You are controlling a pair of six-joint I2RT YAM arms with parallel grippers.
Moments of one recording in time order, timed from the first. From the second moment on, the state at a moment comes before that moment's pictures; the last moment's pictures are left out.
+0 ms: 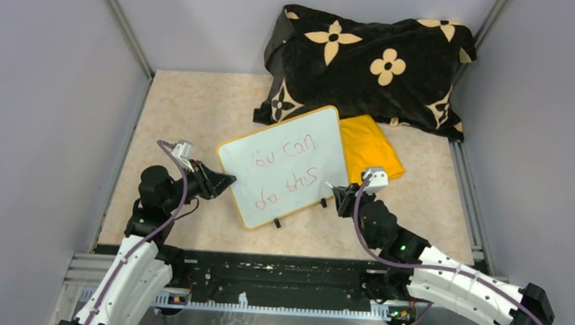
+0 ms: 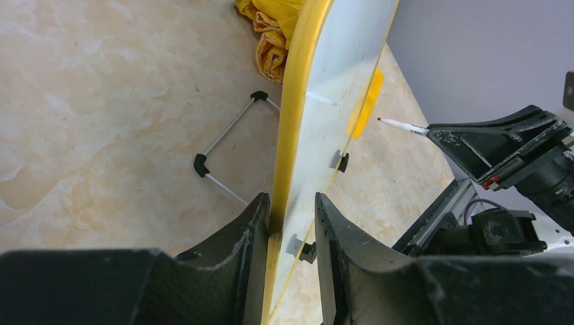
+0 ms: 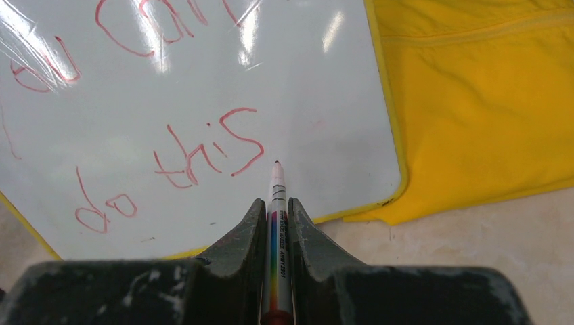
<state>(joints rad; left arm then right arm) -0.17 0.55 0.34 0.02 0.54 -0.56 0.96 0.58 0.30 0.06 0.58 0.45</state>
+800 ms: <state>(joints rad) -0.17 0.56 0.34 0.03 0.54 -0.57 0.96 0.65 0.30 0.11 0.61 0.46</state>
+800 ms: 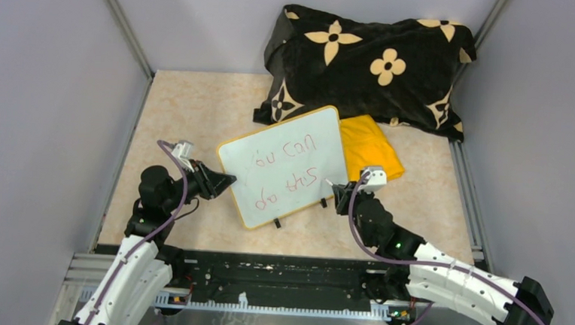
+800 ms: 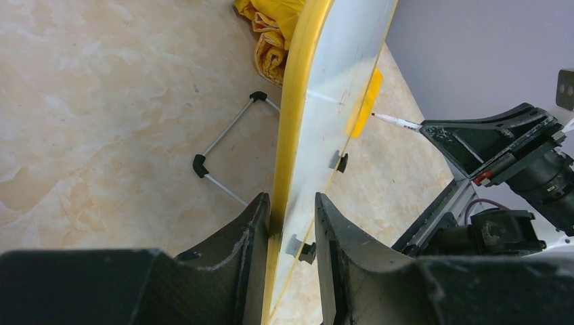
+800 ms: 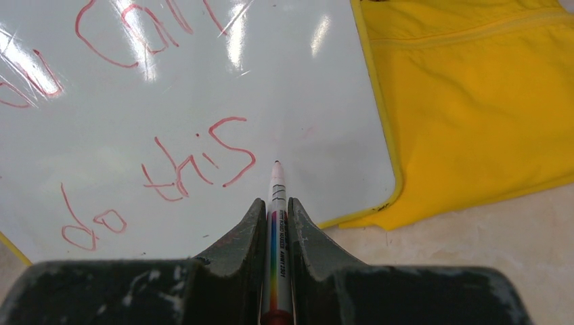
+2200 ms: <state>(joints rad) -0.17 0.55 0.34 0.03 0.54 -0.57 0.95 0.79 0.30 0.25 0.65 0.46</state>
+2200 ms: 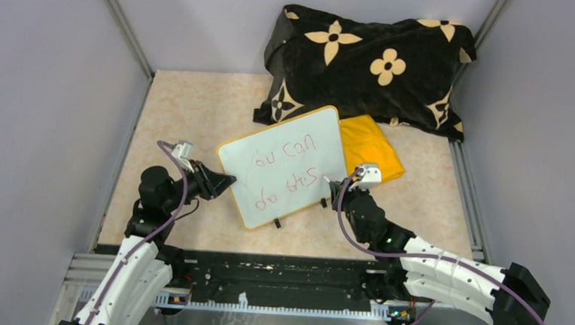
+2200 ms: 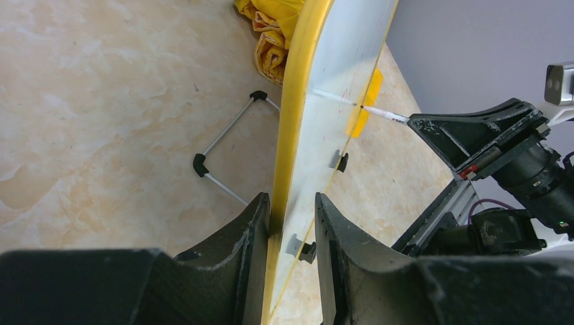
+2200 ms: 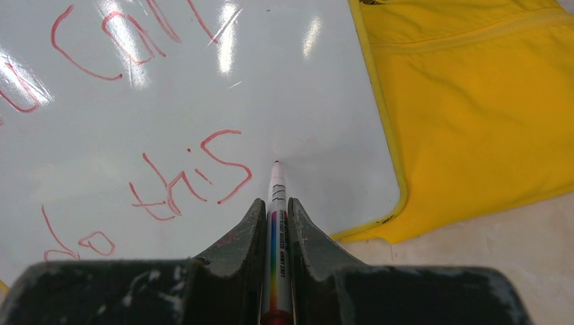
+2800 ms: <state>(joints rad) -0.17 0.55 0.34 0.03 0.54 -0.57 0.94 0.82 0.30 0.26 0.64 0.47</state>
